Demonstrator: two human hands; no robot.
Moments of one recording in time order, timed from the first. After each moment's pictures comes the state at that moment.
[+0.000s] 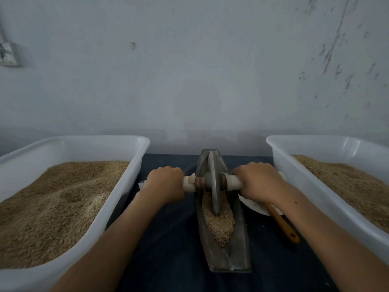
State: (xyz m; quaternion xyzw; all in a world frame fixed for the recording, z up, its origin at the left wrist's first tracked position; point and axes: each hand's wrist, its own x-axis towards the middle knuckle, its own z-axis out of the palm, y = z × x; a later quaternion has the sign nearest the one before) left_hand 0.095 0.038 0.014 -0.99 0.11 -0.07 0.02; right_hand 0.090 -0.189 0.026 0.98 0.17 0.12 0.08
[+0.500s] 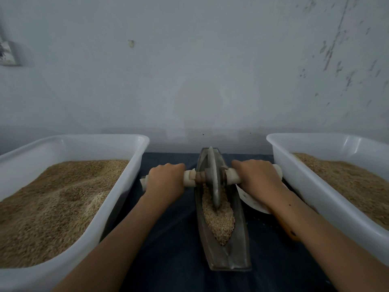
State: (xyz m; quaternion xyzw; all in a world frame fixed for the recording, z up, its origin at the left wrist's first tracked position) left_hand 0.091 0.034 0.009 -0.98 0.09 -0.18 0.01; right_hand 0.099 -0.191 0.011 0.96 0.16 0.22 0.06
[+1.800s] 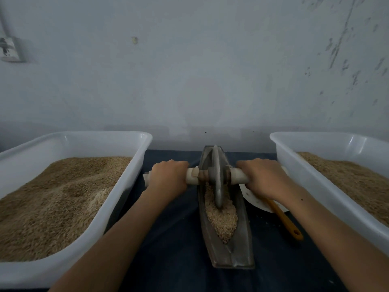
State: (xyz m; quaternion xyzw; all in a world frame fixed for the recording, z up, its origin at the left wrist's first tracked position) left_hand 0.096 0.037 0.008 -0.98 0.11 -0.18 0.01; right_hand 0.089 -0.194 0.023 0.97 0.16 0.15 0.05
